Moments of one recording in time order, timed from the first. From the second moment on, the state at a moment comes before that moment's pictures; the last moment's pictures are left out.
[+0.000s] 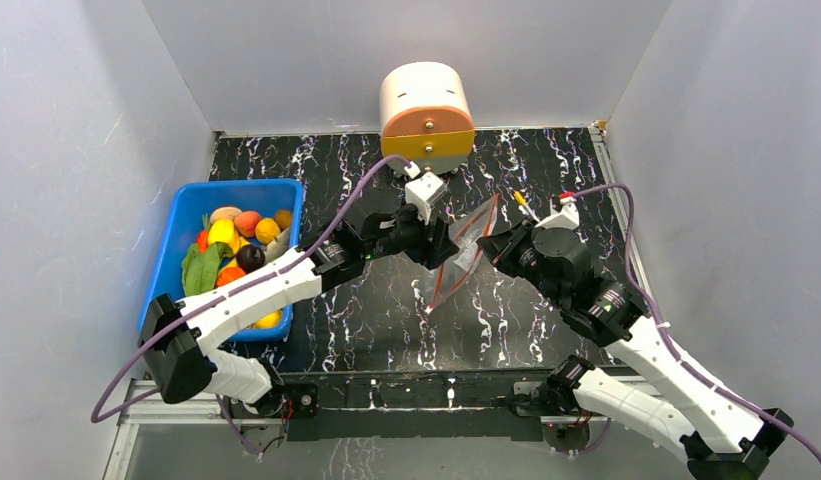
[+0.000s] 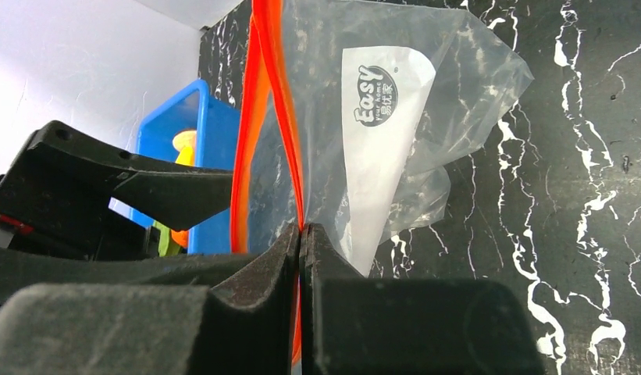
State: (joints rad) left arm -0.92 1.37 1.15 -0.16 0.15 -0.22; right arm 0.71 0.73 0.84 -0.47 0.30 0.95
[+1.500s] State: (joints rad) left arm -0.92 1.15 0.99 -0.25 -0.08 -0.43; right arm 0.71 0.81 1.27 -1.00 0.56 0.73
